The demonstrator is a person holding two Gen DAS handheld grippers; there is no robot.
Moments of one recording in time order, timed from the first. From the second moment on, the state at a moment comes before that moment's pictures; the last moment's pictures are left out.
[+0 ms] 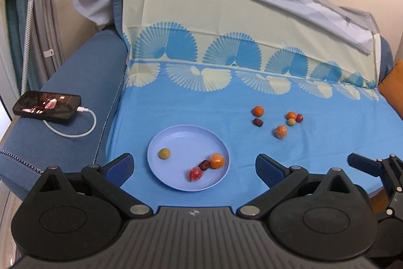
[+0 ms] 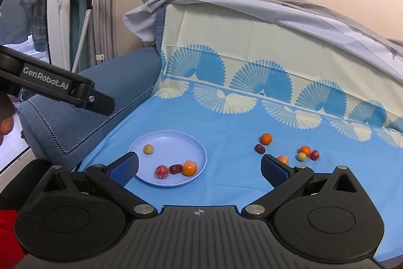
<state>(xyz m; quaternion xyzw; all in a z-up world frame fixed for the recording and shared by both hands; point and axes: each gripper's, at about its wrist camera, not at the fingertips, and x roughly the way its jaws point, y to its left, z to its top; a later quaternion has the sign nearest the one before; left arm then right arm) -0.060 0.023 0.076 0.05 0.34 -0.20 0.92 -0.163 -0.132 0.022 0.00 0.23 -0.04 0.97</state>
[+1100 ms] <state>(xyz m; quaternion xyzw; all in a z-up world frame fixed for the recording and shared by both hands) 0.027 -0.135 0.010 0.12 0.43 -0.21 0.87 -0.109 -0.328 -0.050 0.14 0.25 -0.26 0.92</state>
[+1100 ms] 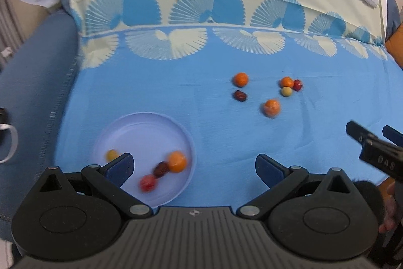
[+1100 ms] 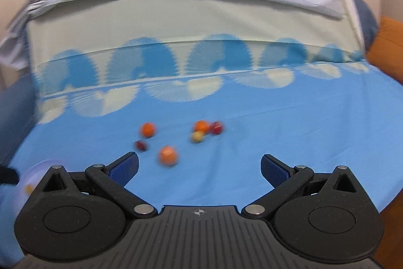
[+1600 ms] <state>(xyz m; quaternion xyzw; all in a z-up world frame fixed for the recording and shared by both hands) 0.102 -0.317 -0.109 0.20 0.38 -0.26 0.86 0.041 -0.465 -0.175 0.05 0.28 -0.28 0.92</state>
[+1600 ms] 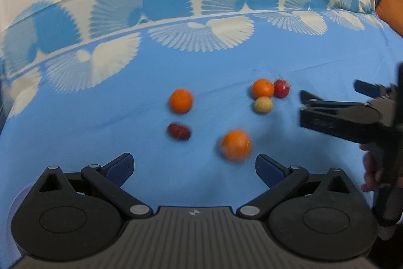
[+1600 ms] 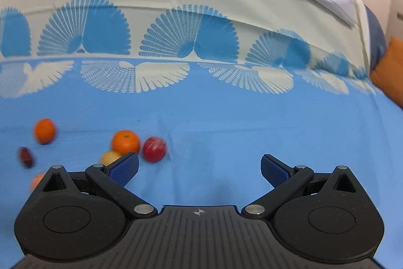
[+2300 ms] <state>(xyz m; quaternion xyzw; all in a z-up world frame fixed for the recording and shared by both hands) 0.132 -0.348 -0.138 0.18 0.44 -0.32 0.82 0.066 -0.518 -0.182 0.14 0.27 -0.24 0.92</state>
